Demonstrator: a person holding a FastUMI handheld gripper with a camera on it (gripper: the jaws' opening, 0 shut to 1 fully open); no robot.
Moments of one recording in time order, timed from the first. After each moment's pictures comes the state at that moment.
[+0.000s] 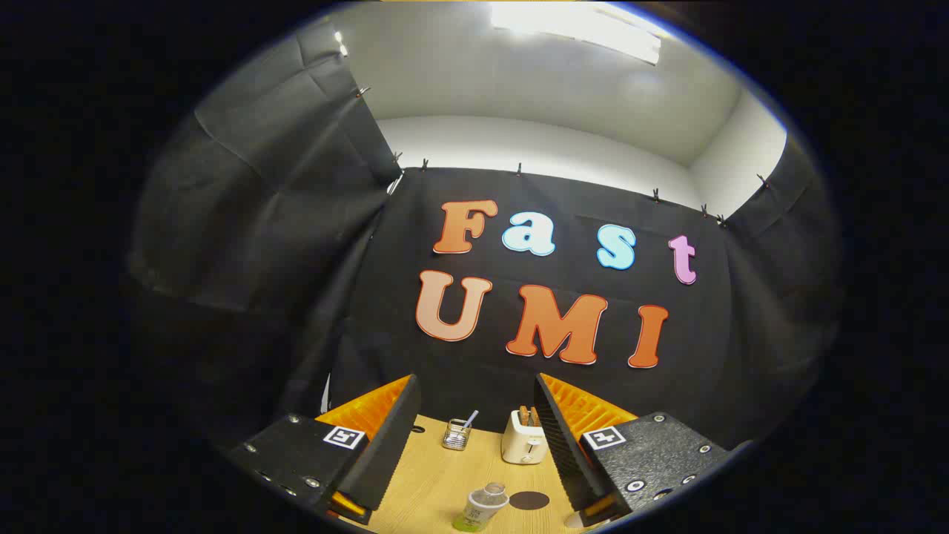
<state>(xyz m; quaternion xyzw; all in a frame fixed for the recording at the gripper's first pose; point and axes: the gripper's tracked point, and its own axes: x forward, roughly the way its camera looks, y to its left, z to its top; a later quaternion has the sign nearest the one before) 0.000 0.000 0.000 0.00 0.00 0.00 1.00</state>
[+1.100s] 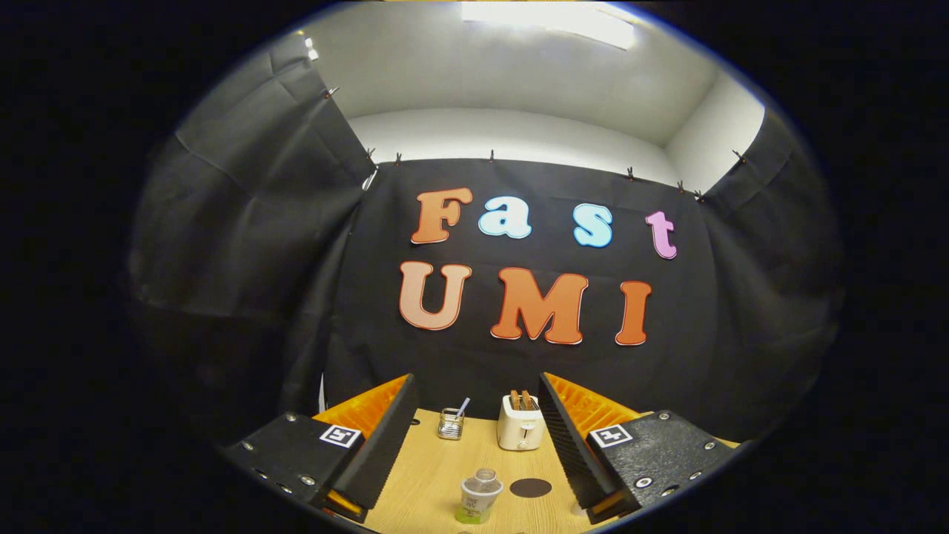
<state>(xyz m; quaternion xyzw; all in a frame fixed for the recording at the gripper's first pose) -0.008 -0.031 -0.035 0.04 0.03 -0.04 1.00</state>
